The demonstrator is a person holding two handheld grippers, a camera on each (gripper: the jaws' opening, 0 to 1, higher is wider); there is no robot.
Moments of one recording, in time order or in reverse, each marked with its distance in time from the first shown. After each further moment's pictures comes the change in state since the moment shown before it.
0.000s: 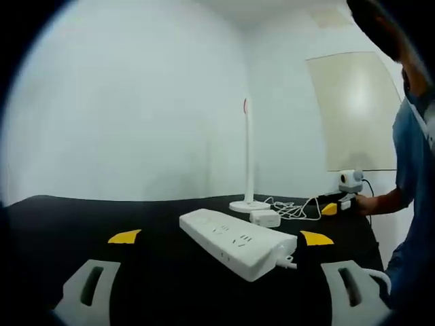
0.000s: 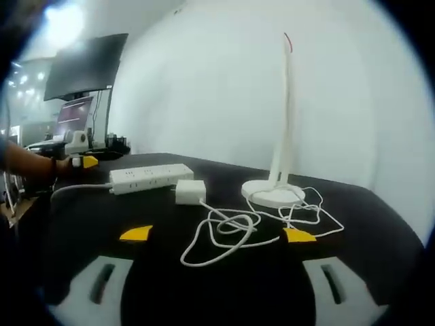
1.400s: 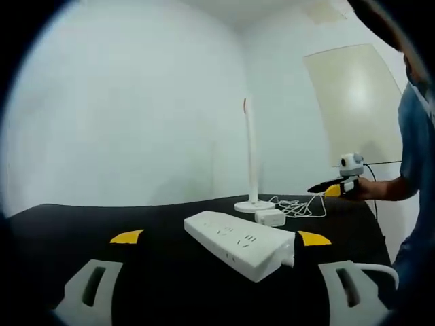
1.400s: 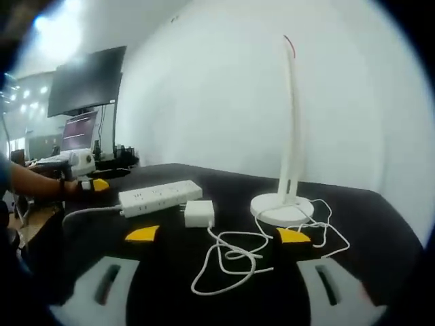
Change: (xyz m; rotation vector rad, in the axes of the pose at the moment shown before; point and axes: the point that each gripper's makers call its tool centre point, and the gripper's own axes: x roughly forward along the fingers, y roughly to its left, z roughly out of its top) left arm 0.000 0.001 0.002 0.051 -0.009 0.026; right arm 0.007 0.006 0.040 0.041 -0.022 0.060
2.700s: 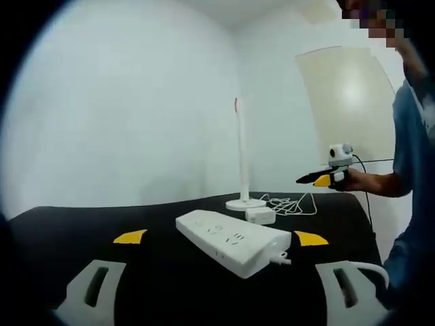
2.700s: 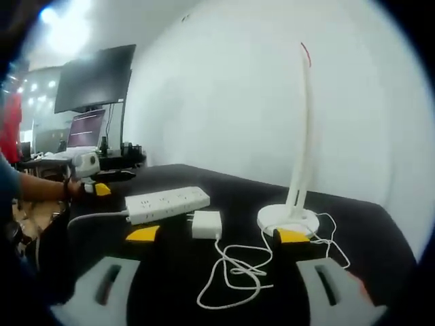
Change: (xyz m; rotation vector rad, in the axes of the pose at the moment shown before) left arm -0.008 -0.006 0.002 0.008 0.011 -0.052; right arm 0.008 0.012 0.023 -0.045 0.010 0.043
